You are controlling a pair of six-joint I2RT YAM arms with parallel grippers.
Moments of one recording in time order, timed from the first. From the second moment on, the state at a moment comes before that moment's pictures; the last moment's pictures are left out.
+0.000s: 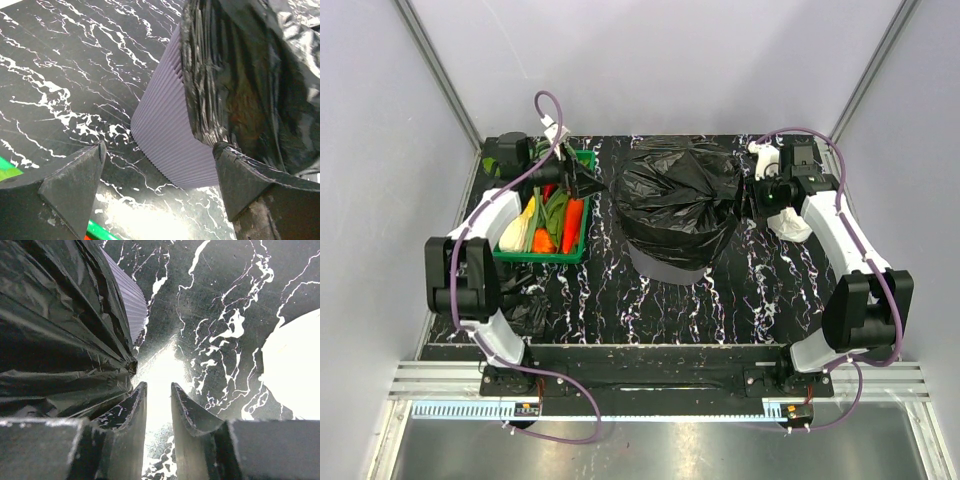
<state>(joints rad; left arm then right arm) -0.03 1.68 1.26 0.01 1.10 -0.04 0.07 1.53 1.32 -0.70 -0.33 -0.18</state>
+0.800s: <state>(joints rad) -0.14 1.98 1.31 0.94 1.33 -0.81 0.07 1.54 1.33 -0.73 -0.36 -0.18</state>
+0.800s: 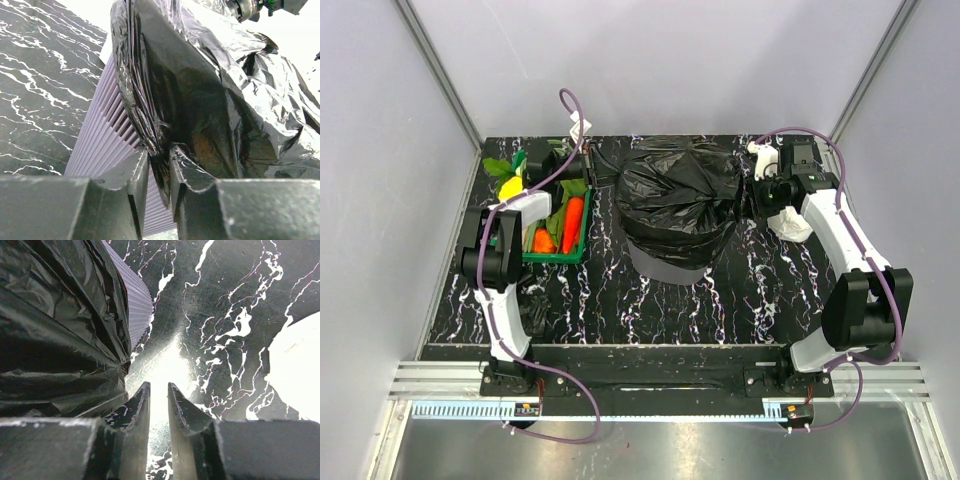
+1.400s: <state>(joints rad) -0.21 1.80 1.30 0.12 1.07 -0.10 0.07 1.54 1.31 -0.72 -0.36 -0.19</state>
